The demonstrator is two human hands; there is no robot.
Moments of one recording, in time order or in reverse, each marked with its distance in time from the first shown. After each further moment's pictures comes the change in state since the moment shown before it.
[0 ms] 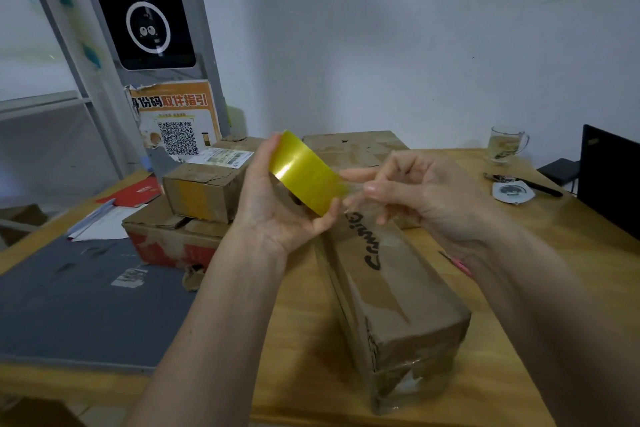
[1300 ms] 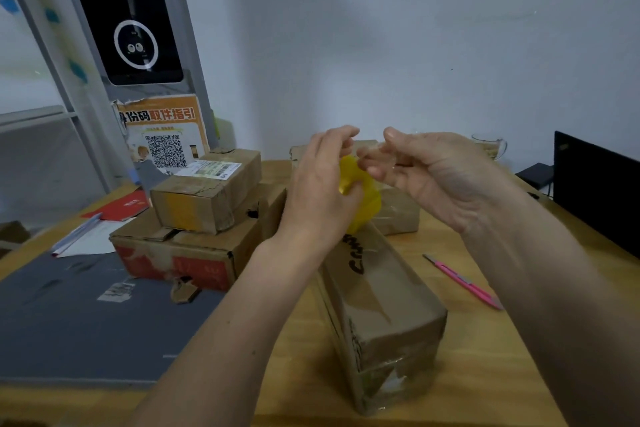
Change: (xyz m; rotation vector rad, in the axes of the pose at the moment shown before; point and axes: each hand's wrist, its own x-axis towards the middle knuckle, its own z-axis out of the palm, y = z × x) left_hand -0.002 -0.039 0.036 1.449 -0.050 1.283; right_hand 0.005 -0.033 -0.008 0.374 0.334 0.119
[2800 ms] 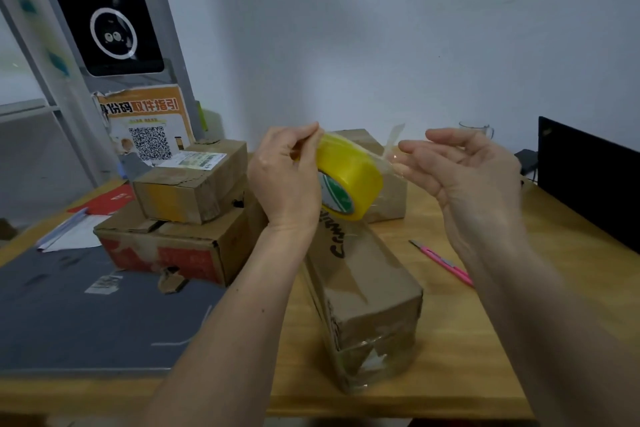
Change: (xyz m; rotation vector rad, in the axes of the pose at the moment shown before) left_hand 0.005 -0.005 0.019 -0.142 0.505 -0.197; right_hand -0.029 0.023 -0.039 0.020 0.271 -0.385
